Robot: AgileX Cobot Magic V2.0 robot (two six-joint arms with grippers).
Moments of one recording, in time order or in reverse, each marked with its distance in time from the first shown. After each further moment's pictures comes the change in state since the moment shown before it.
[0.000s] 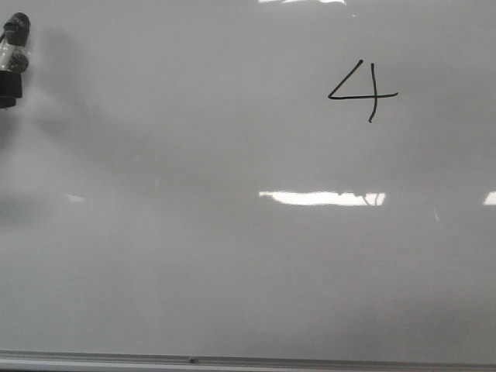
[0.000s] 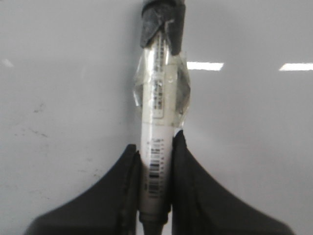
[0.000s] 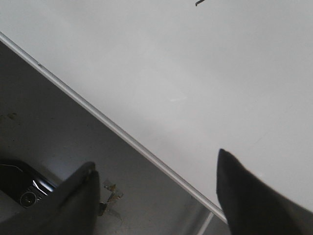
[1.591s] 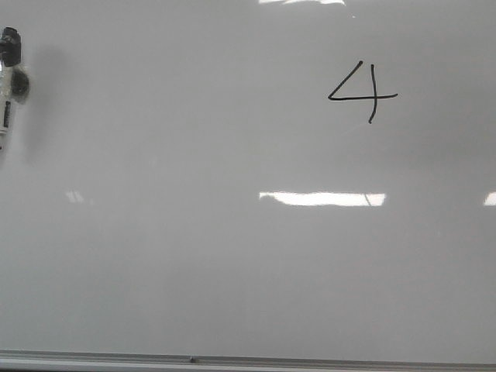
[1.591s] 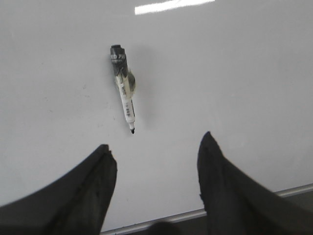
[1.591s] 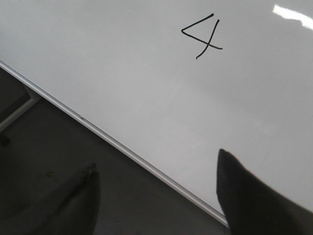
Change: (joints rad) left arm -0.276 -0.800 -0.374 0.029 1.447 0.072; right arm -0.002 -0.238 -0.080 0.103 0.092 0.049
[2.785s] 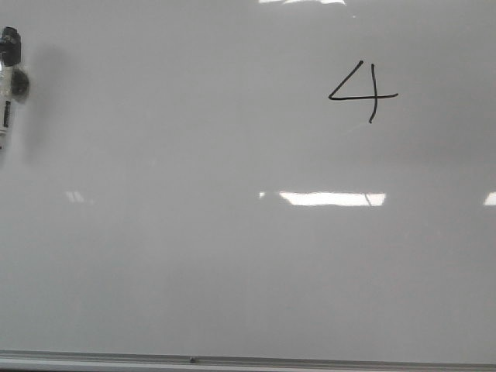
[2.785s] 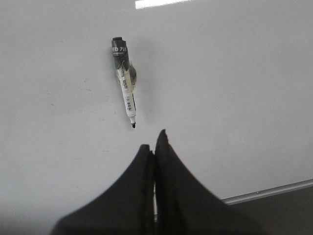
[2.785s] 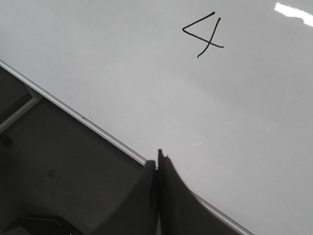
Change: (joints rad) left arm 0.000 -0.007 -0.002 -0.002 0.016 0.004; right arm 0.000 0.000 0.000 0.004 0.004 0.002
